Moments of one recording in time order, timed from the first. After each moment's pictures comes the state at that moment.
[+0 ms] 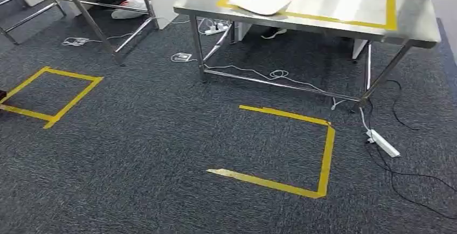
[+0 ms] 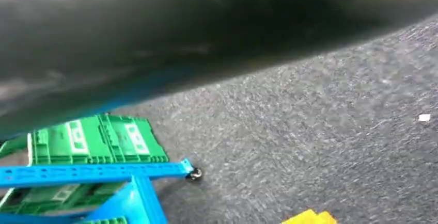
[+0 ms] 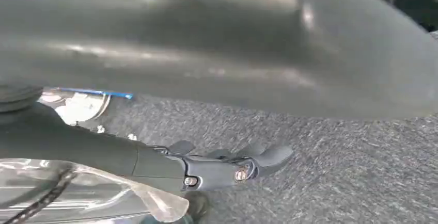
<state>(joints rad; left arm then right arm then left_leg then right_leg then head) -0.01 0.49 -1.44 -1.05 0.12 0.68 0.32 0.51 -0.65 0.90 -1.55 -0.63 -0.70 0.31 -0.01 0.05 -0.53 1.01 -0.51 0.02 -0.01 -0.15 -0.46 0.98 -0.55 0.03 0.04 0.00</state>
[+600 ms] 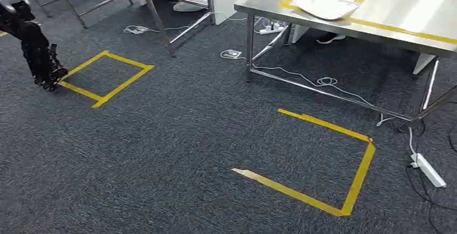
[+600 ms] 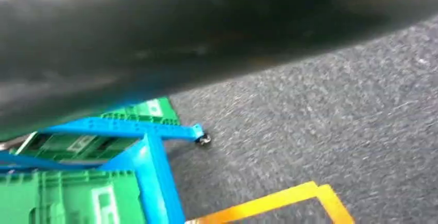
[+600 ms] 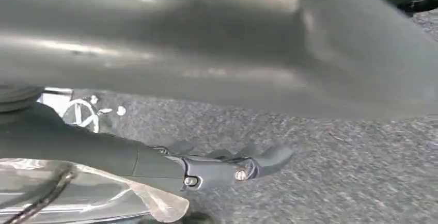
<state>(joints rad) -0.04 0.46 -1.44 -0.99 0.13 0.64 0.30 0.55 -0.63 0.85 -1.55 -0.63 -0.70 0.31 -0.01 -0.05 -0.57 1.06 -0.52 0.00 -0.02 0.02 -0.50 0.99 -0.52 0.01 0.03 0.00</state>
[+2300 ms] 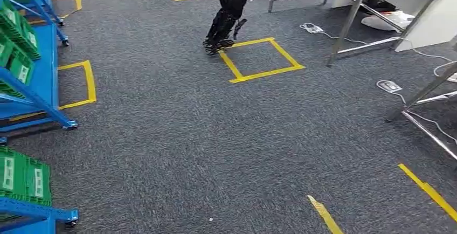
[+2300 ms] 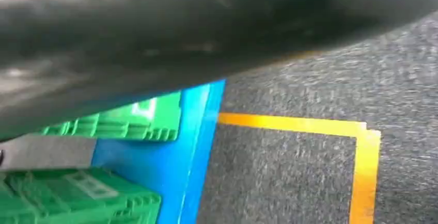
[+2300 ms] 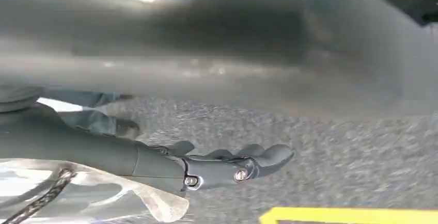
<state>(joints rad) -0.01 0.45 -1.38 -0.96 0.06 0.62 0.27 0.54 -0.63 0.86 -1.57 -0.67 -0.70 0.29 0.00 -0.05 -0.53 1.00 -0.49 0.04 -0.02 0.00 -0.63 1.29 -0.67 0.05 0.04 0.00</state>
